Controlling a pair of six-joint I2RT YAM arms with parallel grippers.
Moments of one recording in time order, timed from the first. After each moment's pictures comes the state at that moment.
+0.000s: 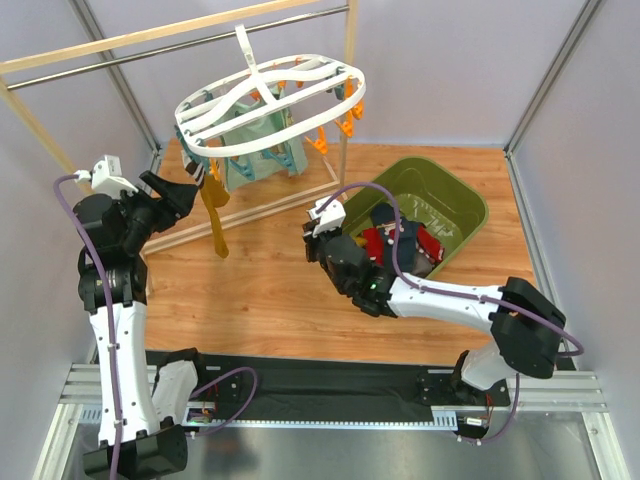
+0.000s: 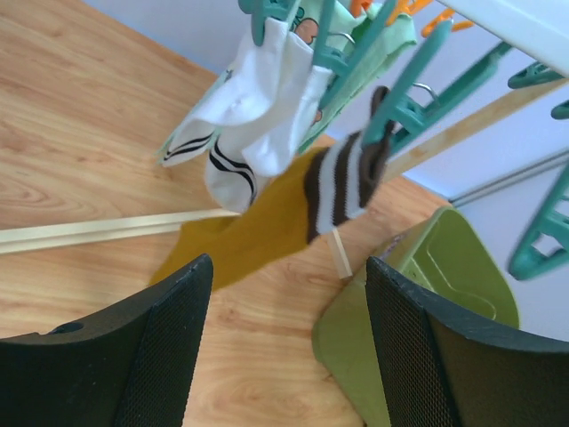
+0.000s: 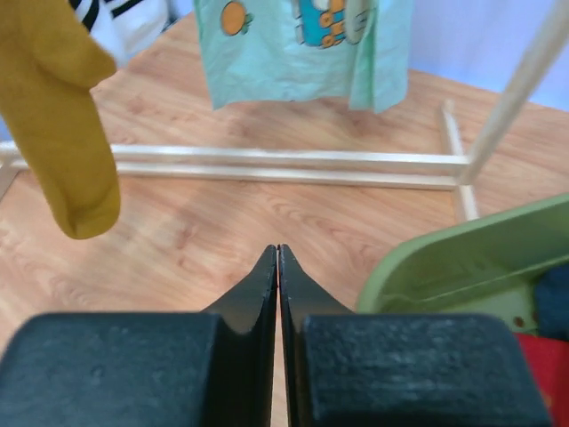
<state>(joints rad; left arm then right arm) 0.25 0.82 1.07 -0.44 0.40 -0.57 1.07 1.51 0.95 0.45 0.55 0.15</state>
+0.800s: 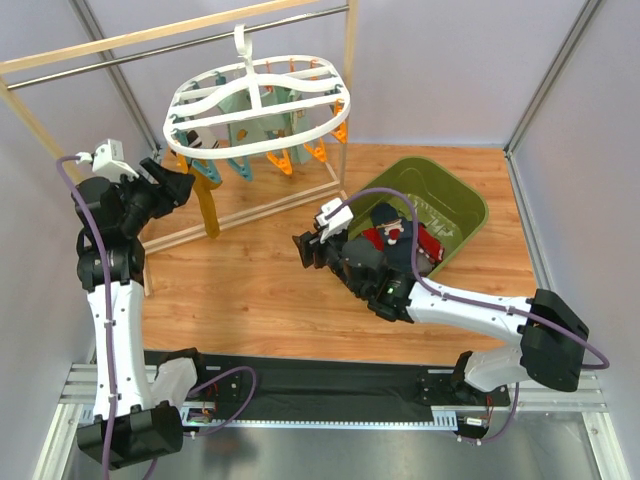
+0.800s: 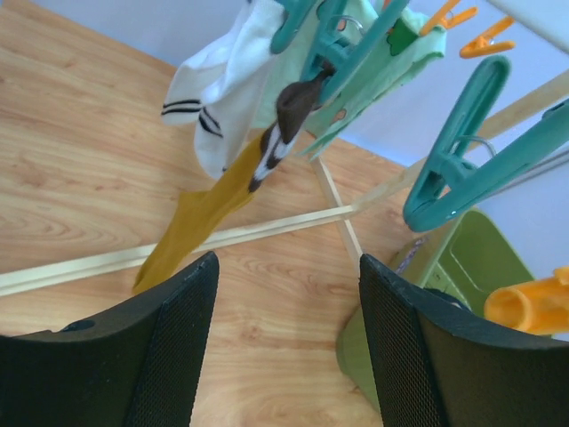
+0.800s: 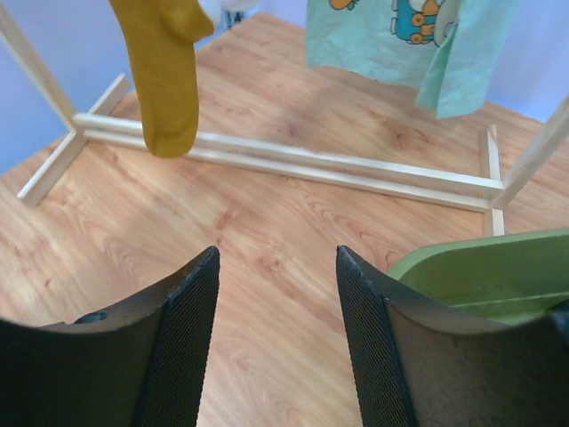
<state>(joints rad) 0.26 0.93 1.13 -0.38 0.43 -0.49 1.07 1.37 0.89 0.42 0.43 0.10</state>
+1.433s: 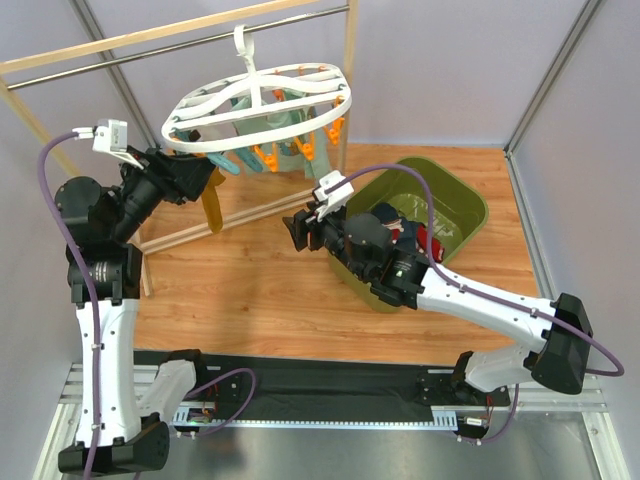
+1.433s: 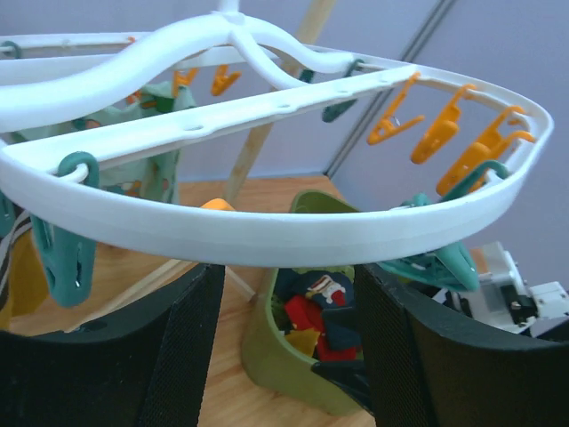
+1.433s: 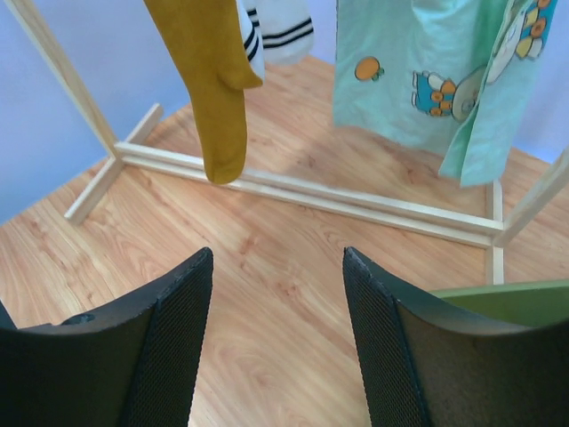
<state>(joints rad) 0.06 0.89 1.28 -0.23 0.62 -0.54 1.07 1.35 1.11 0.18 0.36 0.10</state>
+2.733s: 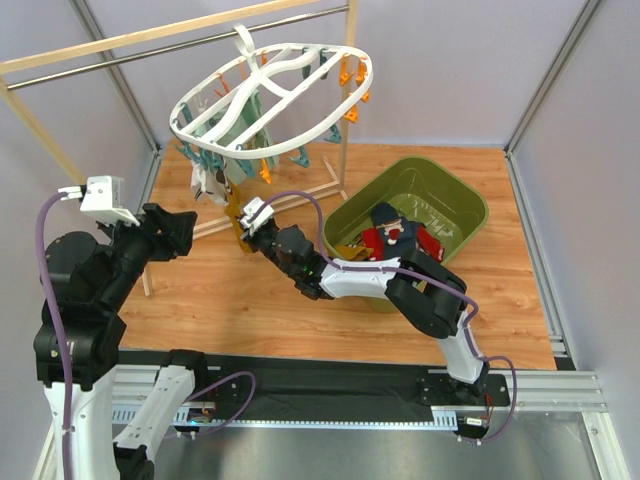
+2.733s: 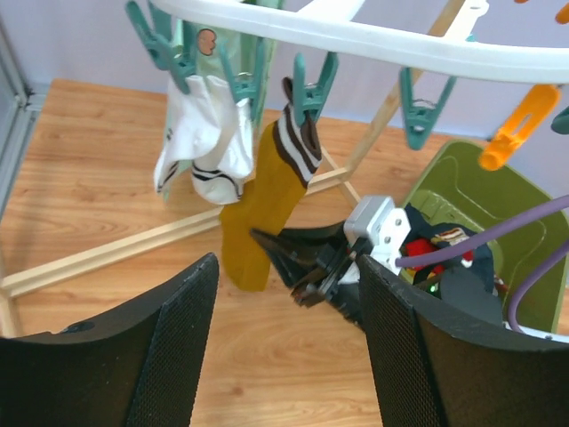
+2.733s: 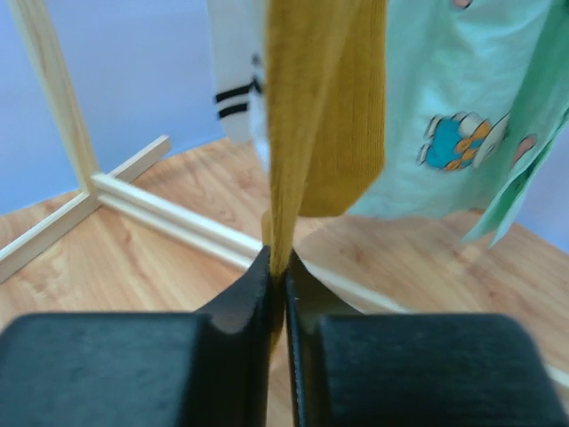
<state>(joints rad) -0.09 0.68 1.42 -0.87 0.11 -0.28 1.07 2.07 1.35 0.87 0.26 -0.15</state>
